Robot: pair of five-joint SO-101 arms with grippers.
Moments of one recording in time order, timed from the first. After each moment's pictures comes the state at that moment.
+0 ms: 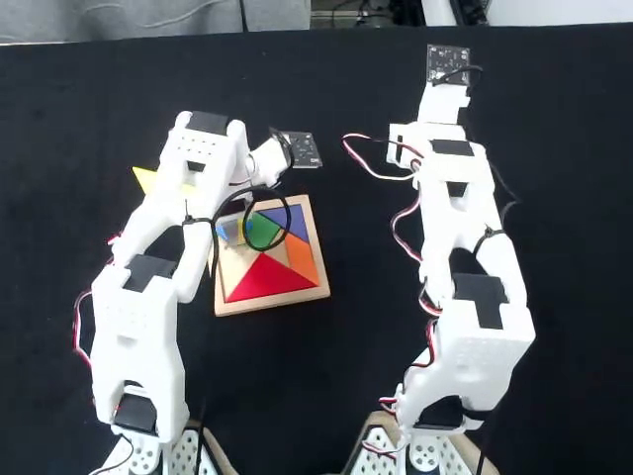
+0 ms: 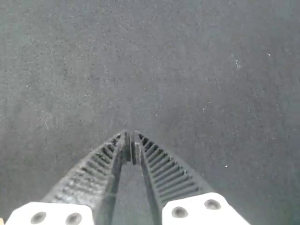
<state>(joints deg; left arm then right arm) 6.6 33.6 -20.2 83.4 -63.2 4.0 18.9 7.0 33.4 -2.7</state>
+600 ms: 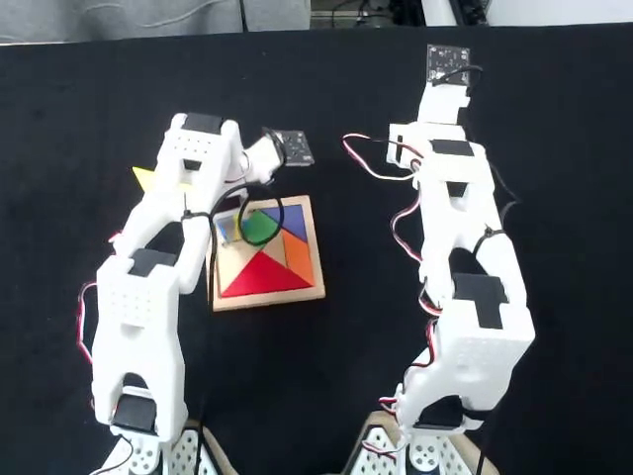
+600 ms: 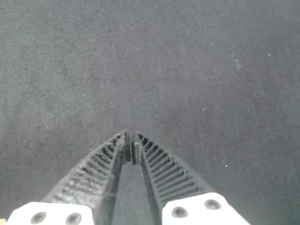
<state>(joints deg) 4.8 40.6 -25.5 80.4 -63.4 4.0 18.9 7.0 33.4 -2.7</state>
